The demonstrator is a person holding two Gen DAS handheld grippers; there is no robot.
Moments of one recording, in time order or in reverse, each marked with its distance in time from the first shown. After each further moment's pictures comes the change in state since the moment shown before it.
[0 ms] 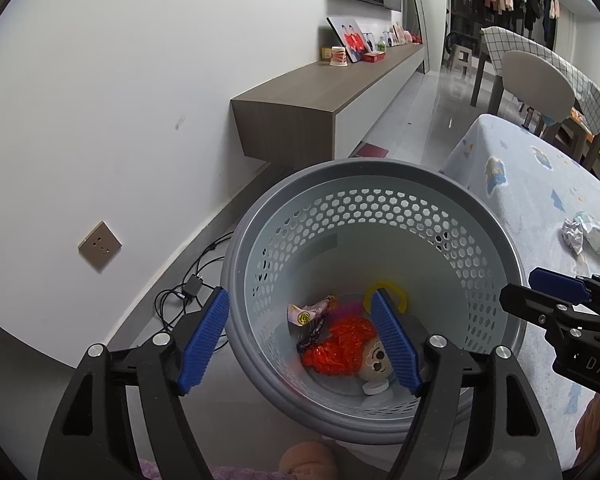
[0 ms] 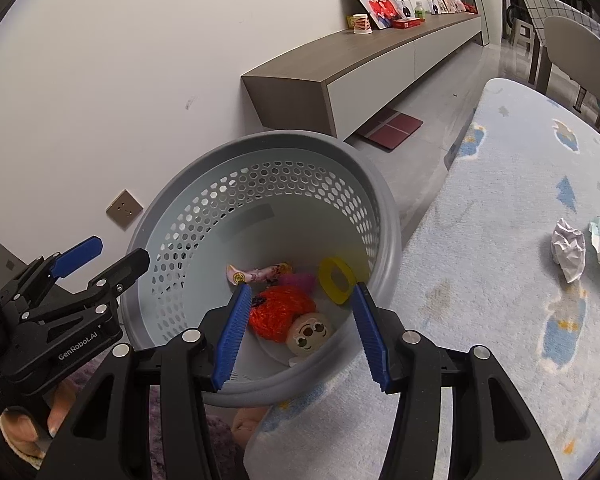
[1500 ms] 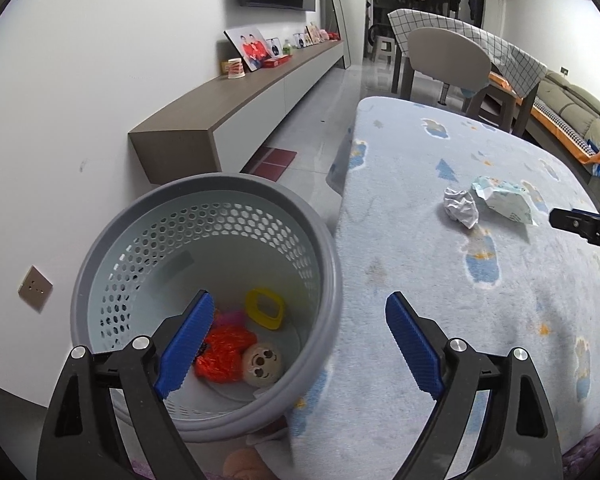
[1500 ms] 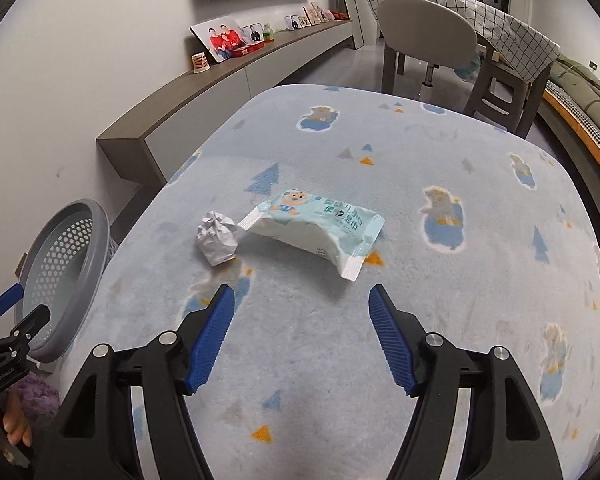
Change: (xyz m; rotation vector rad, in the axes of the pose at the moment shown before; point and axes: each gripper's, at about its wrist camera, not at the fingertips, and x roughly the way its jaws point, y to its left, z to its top) left arm -0.023 -0.142 -0.007 0.165 -0.033 -0.203; right arm -0.114 -0.233 -0.034 0.199 -0.080 -0.319
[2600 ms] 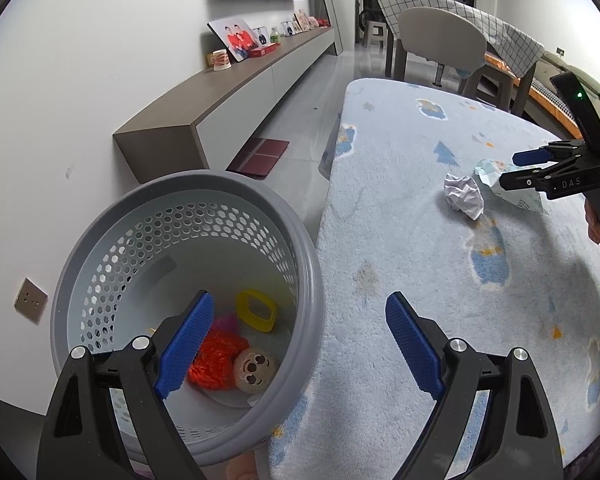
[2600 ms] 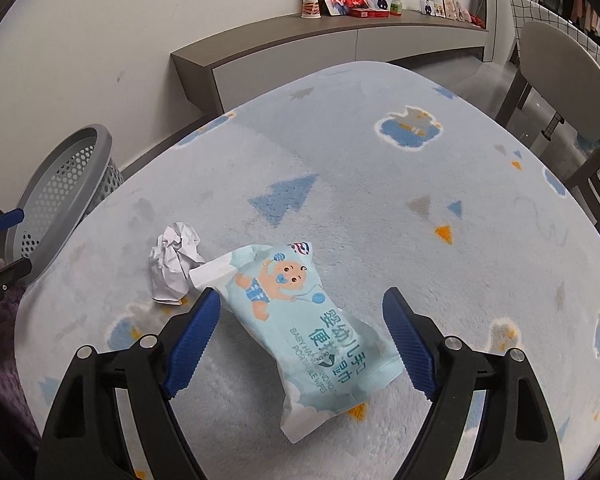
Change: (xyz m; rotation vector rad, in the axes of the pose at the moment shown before) left arm 0.031 -0.019 0.008 0.051 0.046 0.007; right arm 0.099 -0.006 0.069 -0.426 0.152 0.219
